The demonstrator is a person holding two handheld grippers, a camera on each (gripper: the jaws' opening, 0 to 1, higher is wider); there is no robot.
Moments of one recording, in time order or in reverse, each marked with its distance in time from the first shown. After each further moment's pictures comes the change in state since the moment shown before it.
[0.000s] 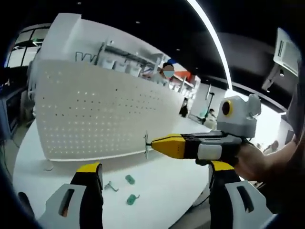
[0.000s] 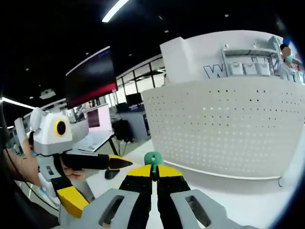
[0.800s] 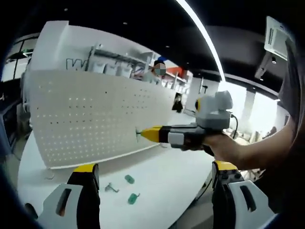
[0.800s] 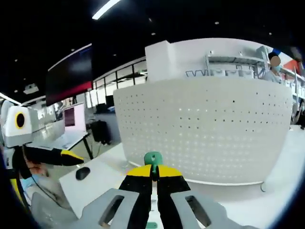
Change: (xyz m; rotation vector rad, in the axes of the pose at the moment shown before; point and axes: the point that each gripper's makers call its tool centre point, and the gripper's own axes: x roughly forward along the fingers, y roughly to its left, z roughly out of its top) left arm -0.006 -0.013 -0.007 0.103 0.024 -0.031; right arm 0.005 -0.092 0.011 -0.081 -0.089 -0.265
